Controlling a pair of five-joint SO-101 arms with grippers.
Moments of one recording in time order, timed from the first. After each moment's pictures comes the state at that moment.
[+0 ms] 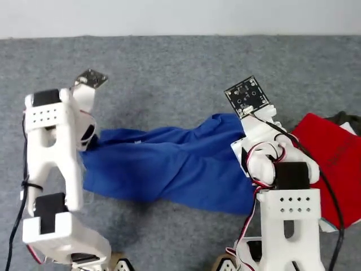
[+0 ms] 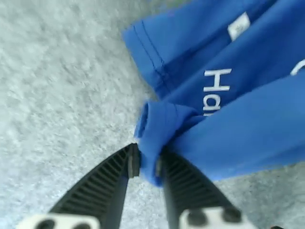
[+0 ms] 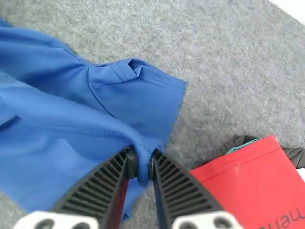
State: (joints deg) left arm -14.3 7.3 -0.7 93.0 -29.6; right arm -4.7 -46.4 33.5 70.5 25.8
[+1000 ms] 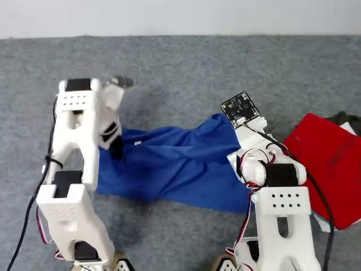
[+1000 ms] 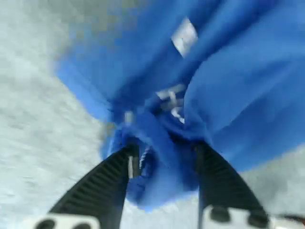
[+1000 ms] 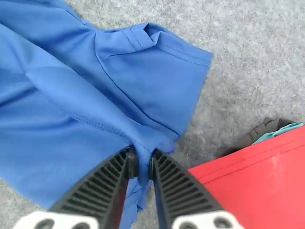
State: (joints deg) left arm -6.3 23.8 -15.3 98.9 -30.0; right arm -4.7 -46.4 46.4 64.1 25.8
